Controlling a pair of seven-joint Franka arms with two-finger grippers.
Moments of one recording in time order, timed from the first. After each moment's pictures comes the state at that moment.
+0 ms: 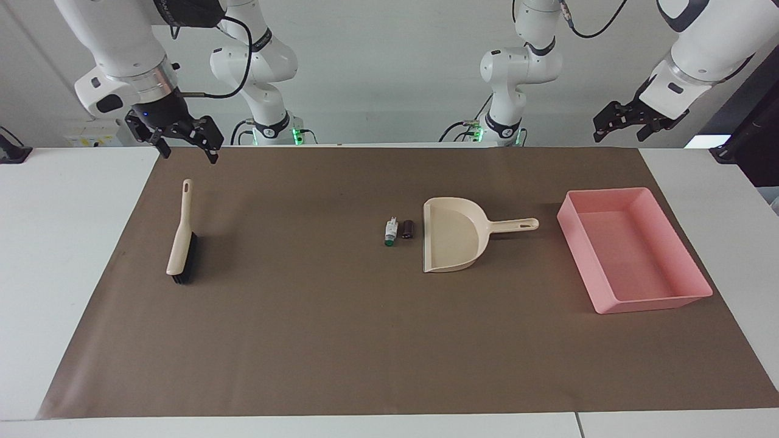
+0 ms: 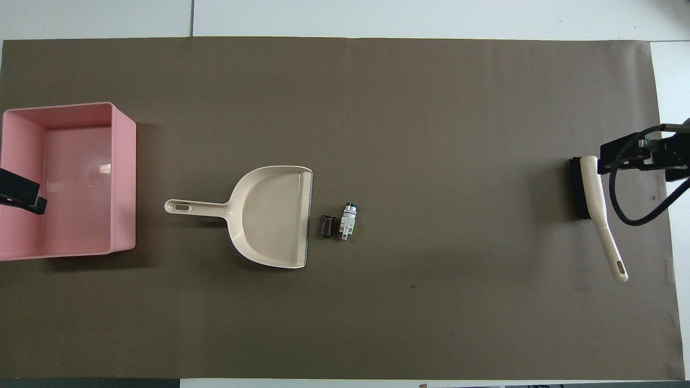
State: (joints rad) left arm -0.03 -0.01 0.02 -1.49 0.02 1.26 0.06; right arm 0.06 -0.04 -0.04 -1.57 -0.03 1.49 0.17
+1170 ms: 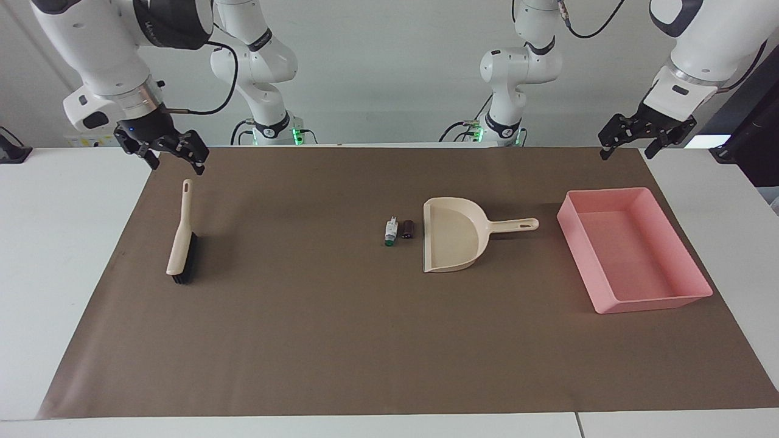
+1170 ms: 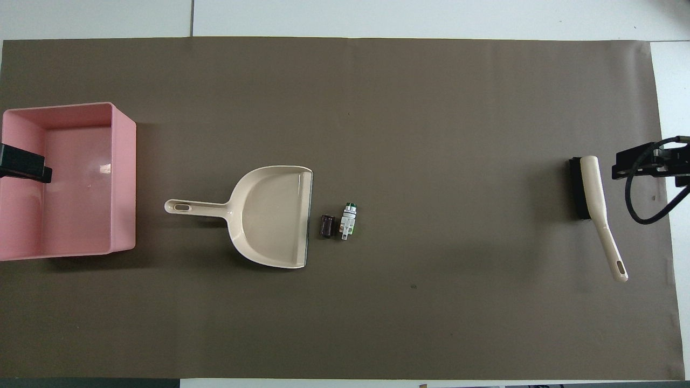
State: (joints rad) left arm -0.03 -0.03 0.01 -1.55 0.02 1.48 0.07; right arm -0.05 -0.09 -0.06 -1.76 -0.03 1.64 0.04
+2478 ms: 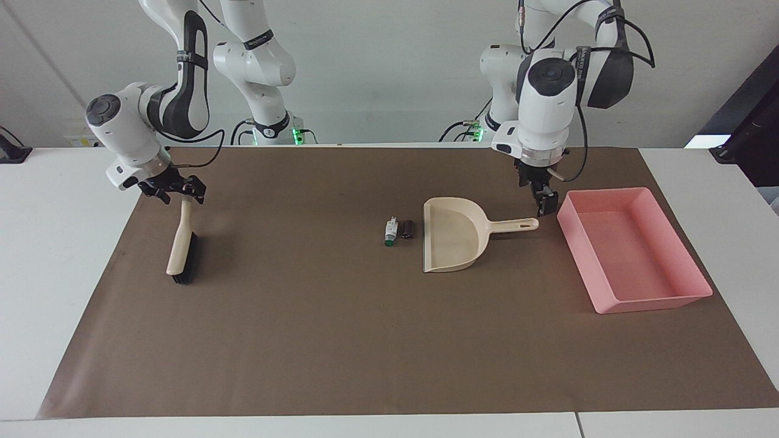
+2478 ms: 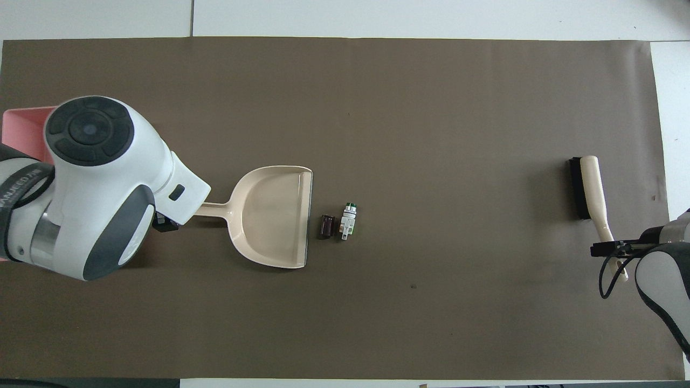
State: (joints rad) left arm -0.39 0.01 -0.02 -1.93 0.28 1.82 1.01; right arm -0.31 -0.15 -0.06 -2.46 -0.03 2.22 -0.31
